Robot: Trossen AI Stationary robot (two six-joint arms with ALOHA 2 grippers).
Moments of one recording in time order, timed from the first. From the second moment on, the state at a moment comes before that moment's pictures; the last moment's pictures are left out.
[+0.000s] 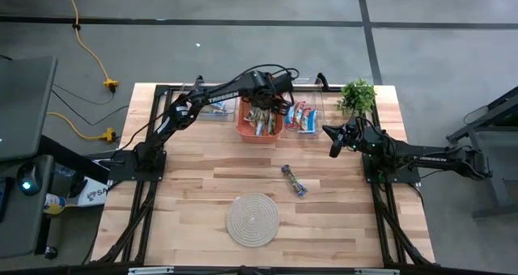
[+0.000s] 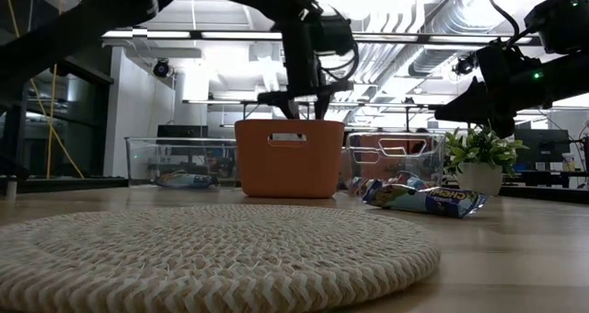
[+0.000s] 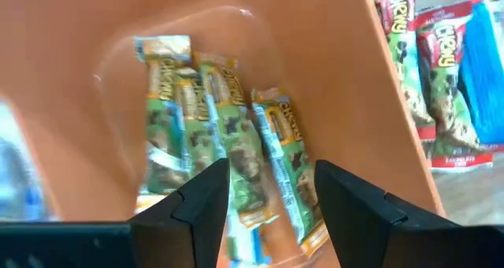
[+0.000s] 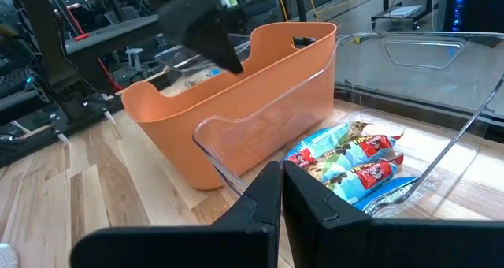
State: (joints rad) left arm 0.37 2.32 2.32 -1.23 -0.22 -0.79; right arm -0.27 0.43 0.01 0.23 0.28 0.36
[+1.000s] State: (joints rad) left arm 0.31 1.98 2.33 -1.22 0.32 0.15; right arm -0.27 0.43 0.01 0.23 0.28 0.36
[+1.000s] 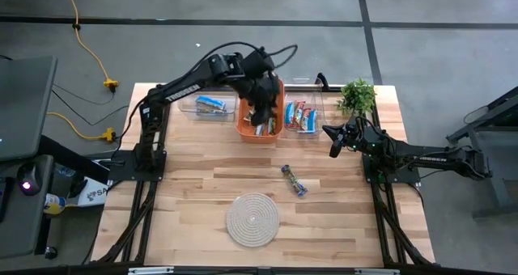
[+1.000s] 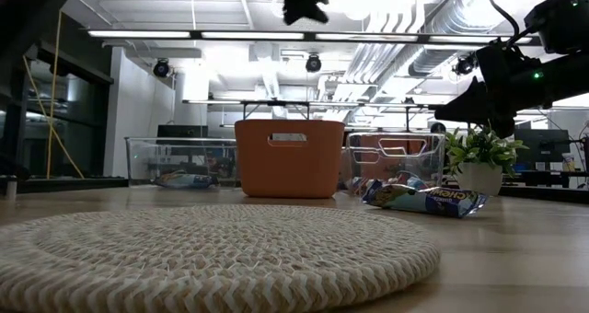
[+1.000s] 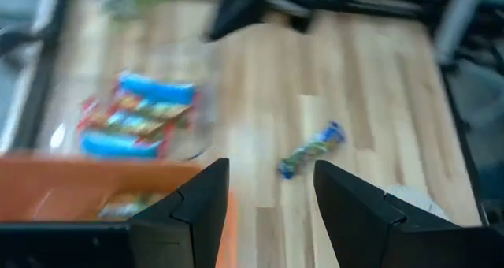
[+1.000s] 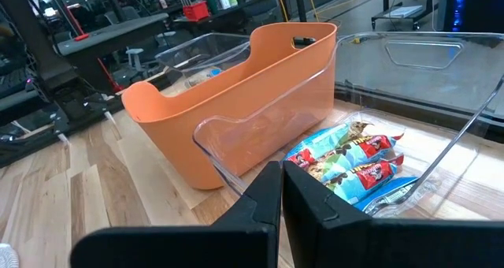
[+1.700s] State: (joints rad) left arm 0.02 2.09 2.32 -1.09 0.12 1.04; right arm -0.27 0.43 0.01 0.23 0.28 0.36
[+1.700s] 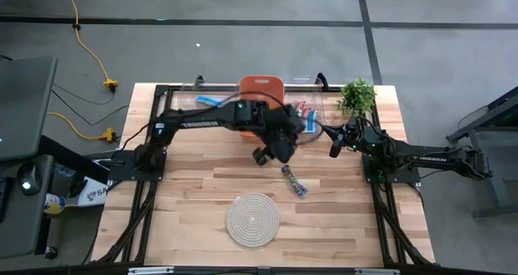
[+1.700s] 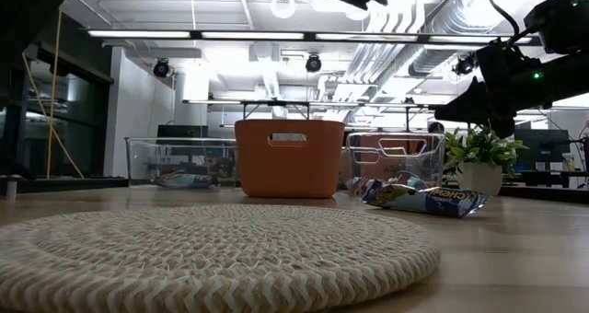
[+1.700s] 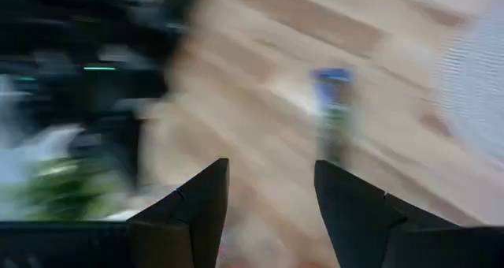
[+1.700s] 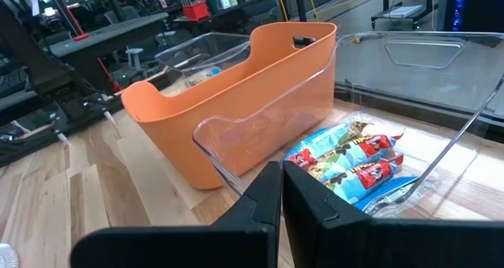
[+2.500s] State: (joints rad) left arm 0.01 2.33 2.32 -1.01 0.27 1.06; right arm -0.27 0.43 0.01 0.22 0.28 0.36
